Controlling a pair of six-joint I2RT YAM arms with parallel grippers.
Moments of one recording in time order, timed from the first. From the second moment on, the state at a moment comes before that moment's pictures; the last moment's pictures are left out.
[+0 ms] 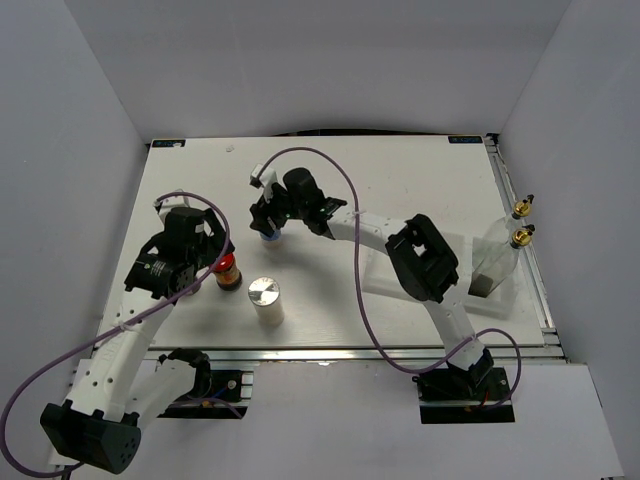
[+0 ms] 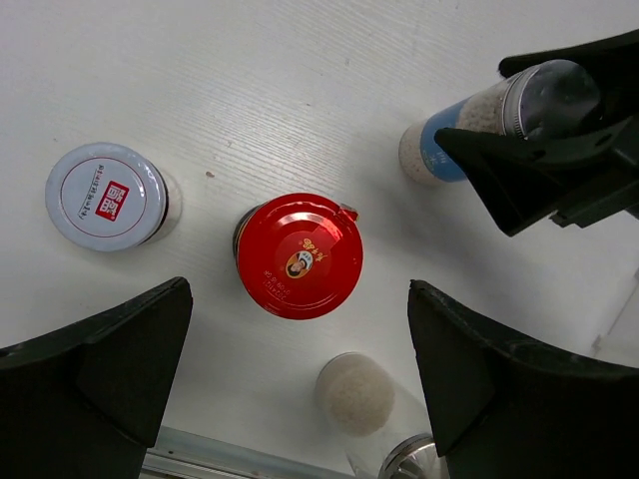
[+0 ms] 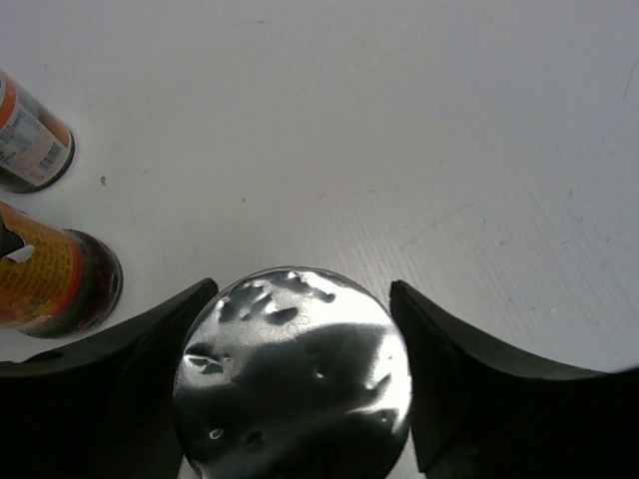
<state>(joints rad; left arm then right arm) -0.29 0.90 0.95 -0.79 -0.35 -0.60 0.84 2.23 1.72 0.13 -0.38 -0.14</state>
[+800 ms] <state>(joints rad) -0.29 0.90 0.94 -0.54 -0.23 -0.57 0.76 1.26 1.17 -0.09 0.20 0.07</state>
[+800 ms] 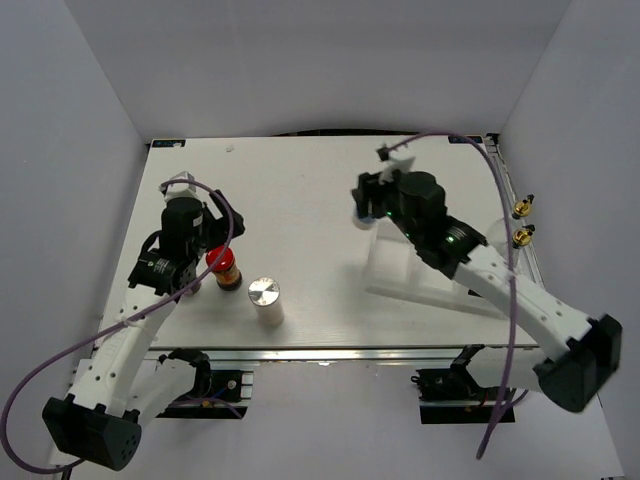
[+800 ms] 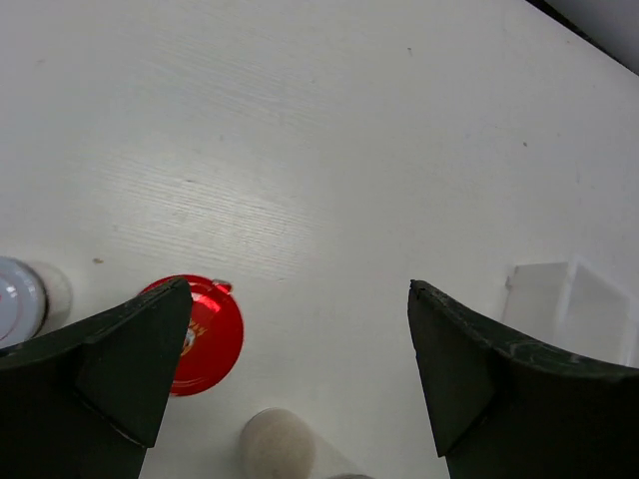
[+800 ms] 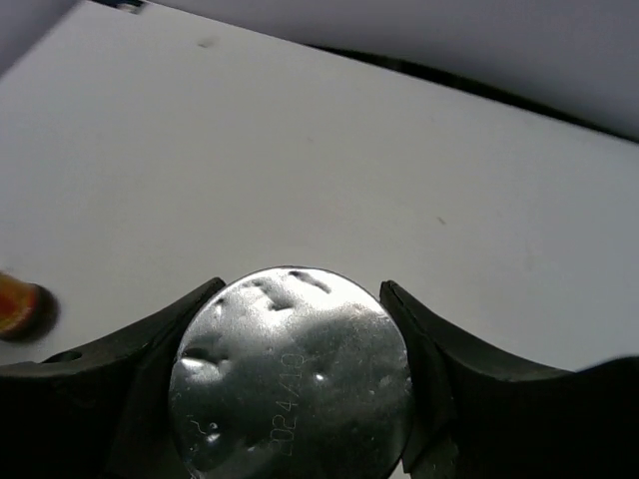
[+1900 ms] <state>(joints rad) -0.38 1.31 1.02 -0.34 0.03 -0.54 0.44 1.03 0.81 -0.41 0.66 0.32</state>
